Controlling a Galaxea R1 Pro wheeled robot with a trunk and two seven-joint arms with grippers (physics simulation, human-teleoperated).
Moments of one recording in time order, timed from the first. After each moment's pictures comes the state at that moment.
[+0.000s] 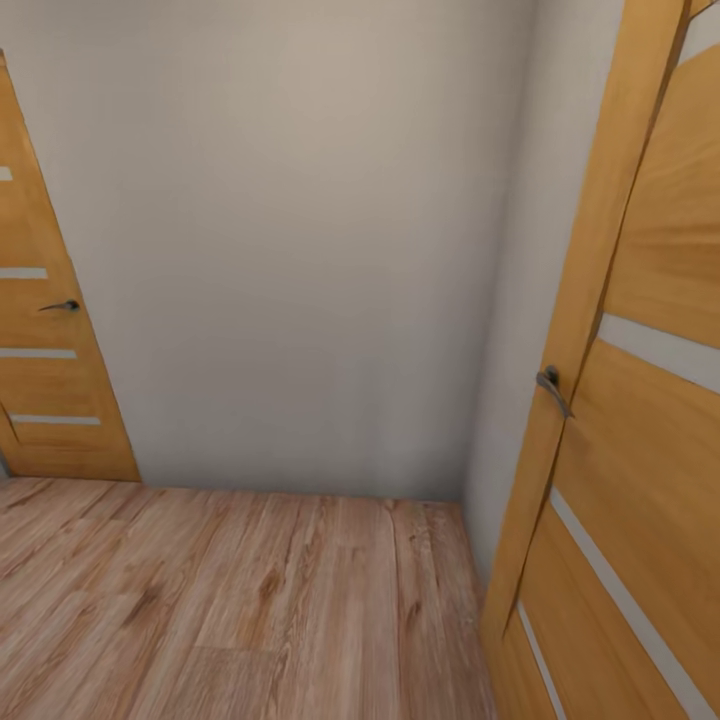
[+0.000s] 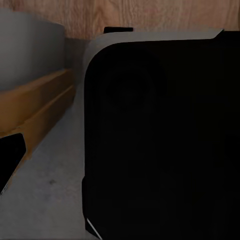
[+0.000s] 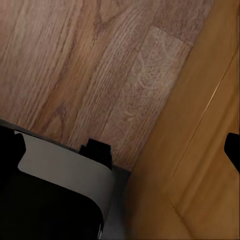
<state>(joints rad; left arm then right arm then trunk) 0.00 0.01 0.02 -0.05 0.02 -0.04 0.01 -0.26 -0.01 0.95 0.03 -0.57 -0.08 0.03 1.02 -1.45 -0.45</state>
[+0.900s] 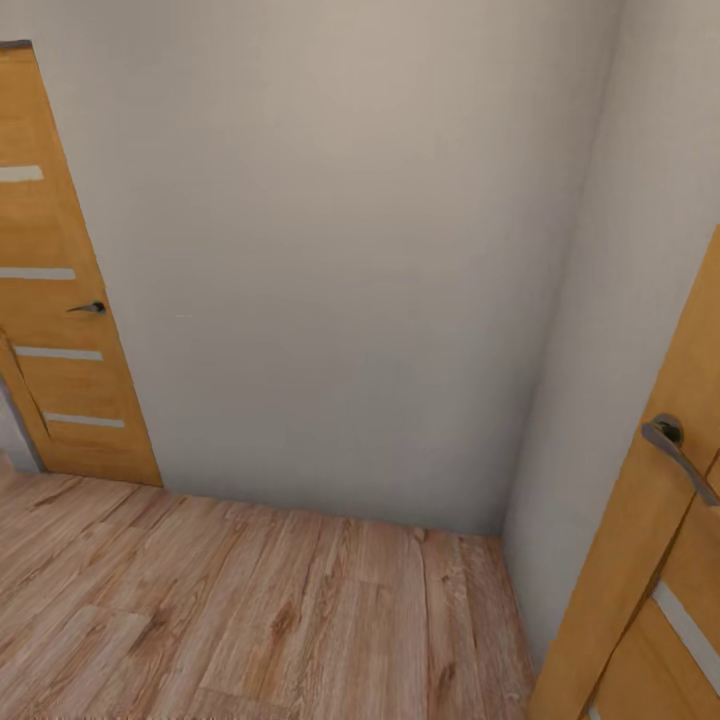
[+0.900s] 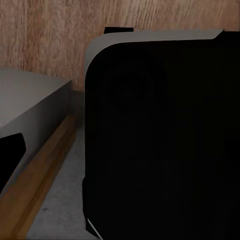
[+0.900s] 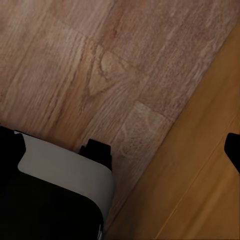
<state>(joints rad) 0.00 0.01 0.02 -0.05 0.02 -0.04 0.01 -0.26 -0.01 0.95 0.03 -0.57 -0.08 0.03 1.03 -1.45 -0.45</state>
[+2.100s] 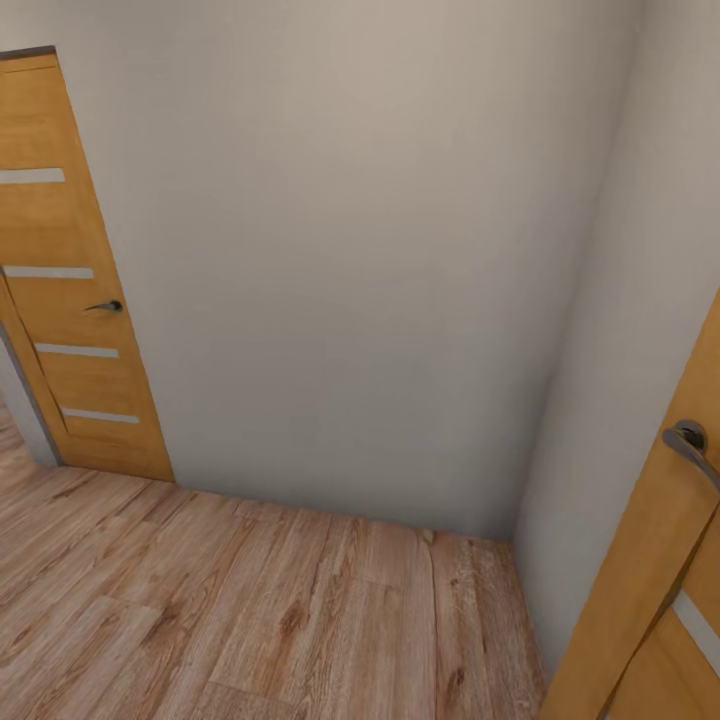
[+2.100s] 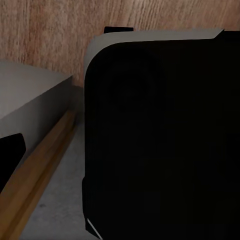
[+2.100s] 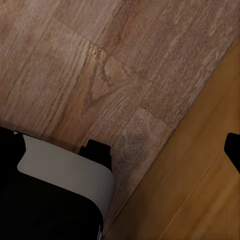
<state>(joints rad) 0.00 0.01 0.02 -0.05 0.02 -0.04 0.01 -0.26 -0.01 0.95 0.03 -0.57 -0.09 0.03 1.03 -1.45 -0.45</state>
